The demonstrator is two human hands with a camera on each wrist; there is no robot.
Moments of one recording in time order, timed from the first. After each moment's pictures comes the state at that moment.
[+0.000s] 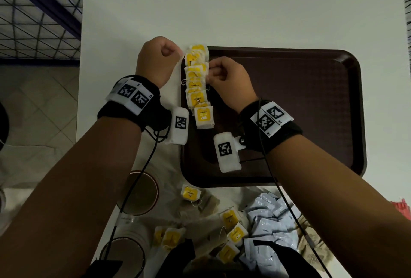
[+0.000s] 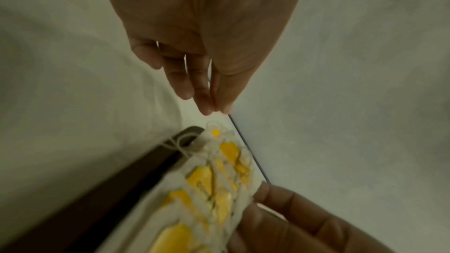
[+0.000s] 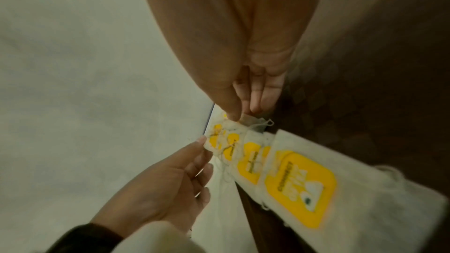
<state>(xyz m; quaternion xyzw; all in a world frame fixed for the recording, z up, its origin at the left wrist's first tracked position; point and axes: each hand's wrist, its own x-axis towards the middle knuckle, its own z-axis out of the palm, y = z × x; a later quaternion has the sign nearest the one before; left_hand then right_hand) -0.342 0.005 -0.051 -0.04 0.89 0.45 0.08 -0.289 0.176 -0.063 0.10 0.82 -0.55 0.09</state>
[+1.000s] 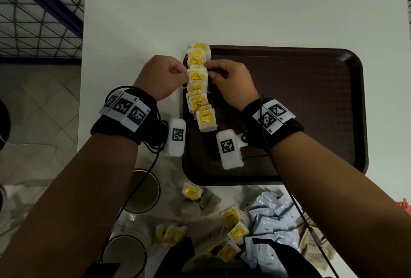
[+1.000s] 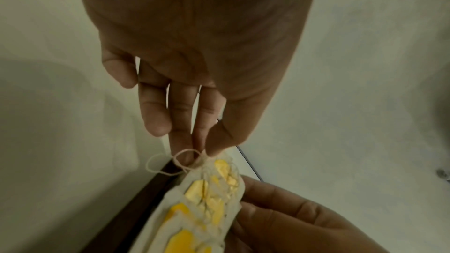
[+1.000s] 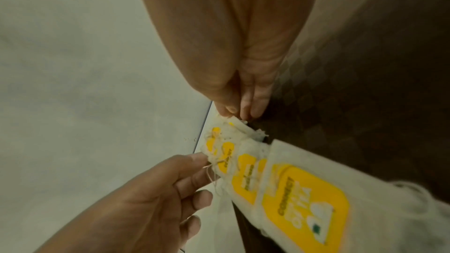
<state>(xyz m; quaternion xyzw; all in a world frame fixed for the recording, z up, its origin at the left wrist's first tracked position) -0.313 -0.001 -0.036 0.03 0.90 0.39 0.19 -0.289 0.177 -0.060 0.07 0.85 -0.51 0.09</state>
